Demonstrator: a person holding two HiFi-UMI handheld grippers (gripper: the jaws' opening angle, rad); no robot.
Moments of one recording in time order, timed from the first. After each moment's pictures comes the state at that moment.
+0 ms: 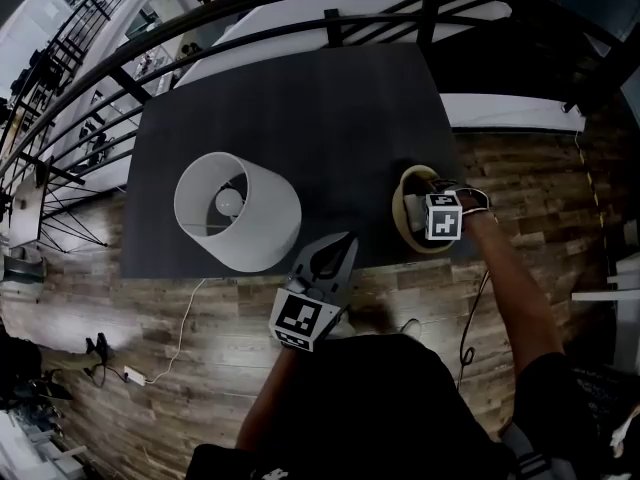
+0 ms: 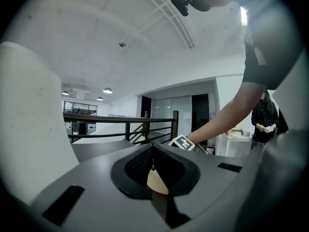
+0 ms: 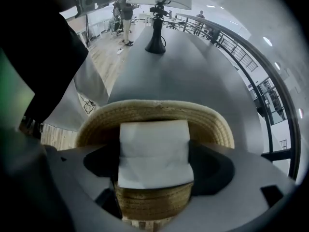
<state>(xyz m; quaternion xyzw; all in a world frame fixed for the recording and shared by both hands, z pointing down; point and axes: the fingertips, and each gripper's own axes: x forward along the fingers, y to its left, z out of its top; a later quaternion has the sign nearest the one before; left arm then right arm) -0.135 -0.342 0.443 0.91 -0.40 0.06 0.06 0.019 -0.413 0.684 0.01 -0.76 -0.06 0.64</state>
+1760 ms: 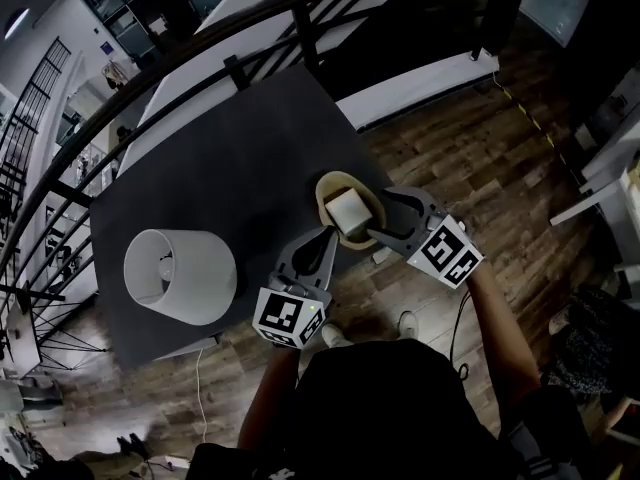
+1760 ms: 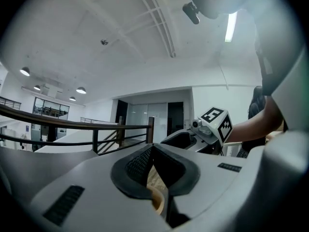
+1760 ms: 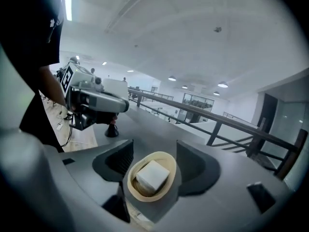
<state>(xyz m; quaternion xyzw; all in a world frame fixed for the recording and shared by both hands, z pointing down) -0.027 -0.340 0.414 0.97 -0.26 0.03 0.04 0.043 -0.348 0.451 0.41 -0.88 0.00 0.24</state>
